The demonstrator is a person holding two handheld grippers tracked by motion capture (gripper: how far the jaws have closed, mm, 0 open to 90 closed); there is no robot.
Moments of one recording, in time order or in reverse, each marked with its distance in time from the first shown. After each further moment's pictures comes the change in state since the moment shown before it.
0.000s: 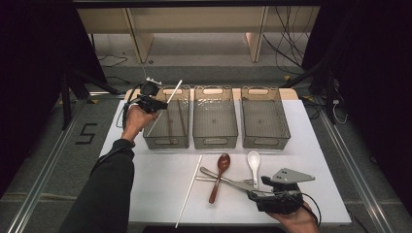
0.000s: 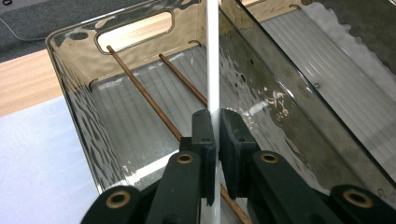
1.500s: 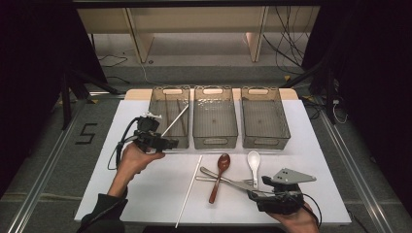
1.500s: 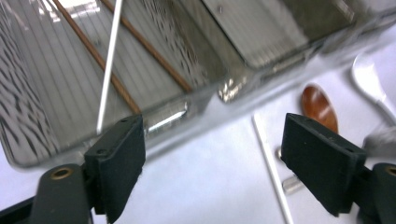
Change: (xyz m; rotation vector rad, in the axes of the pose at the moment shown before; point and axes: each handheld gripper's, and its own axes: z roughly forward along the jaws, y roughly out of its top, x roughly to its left) left arm -0.086 -0.094 -0.074 0.048 -0.115 -0.058; right arm 0.001 0.000 -0.002 -0.008 -0.009 0.000
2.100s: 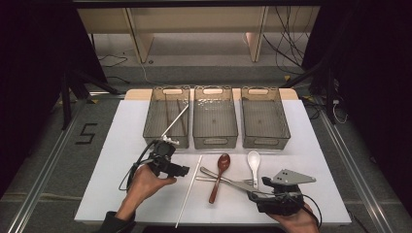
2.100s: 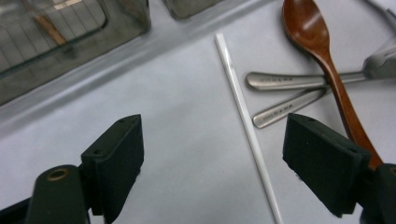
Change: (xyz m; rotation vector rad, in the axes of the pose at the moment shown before) left arm -0.045 -0.042 0.027 0.173 0.012 0.077; right arm 0.001 -0.001 0.000 0.004 -0.002 0.000
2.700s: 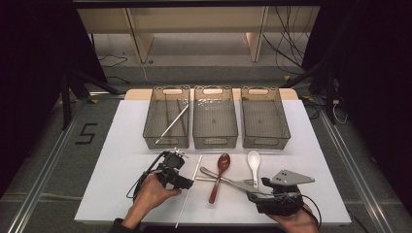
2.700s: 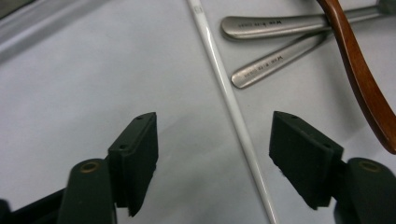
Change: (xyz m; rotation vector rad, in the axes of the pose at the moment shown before) left arm -0.023 -0.015 0.024 0.107 -0.016 0.074; right arm 0.001 -0.001 0.001 0.005 0.001 -0.005
